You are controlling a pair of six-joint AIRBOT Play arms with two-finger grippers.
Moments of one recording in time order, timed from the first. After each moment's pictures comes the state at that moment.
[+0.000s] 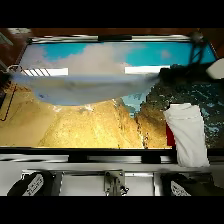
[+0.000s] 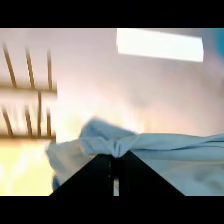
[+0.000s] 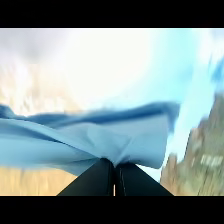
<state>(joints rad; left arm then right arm) 0.40 -0.84 1.29 0.87 -0.92 -1.09 0.04 -1.14 1.49 -1.19 1.03 1.49</state>
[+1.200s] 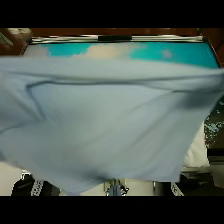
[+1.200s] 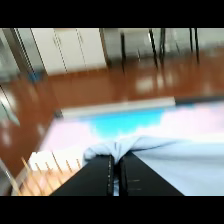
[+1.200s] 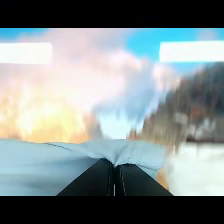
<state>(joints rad) 0.39 -0.49 1.52 1.17 -1.20 -1.19 0.02 -0.78 1.73 -1.41 1.58 1.61</state>
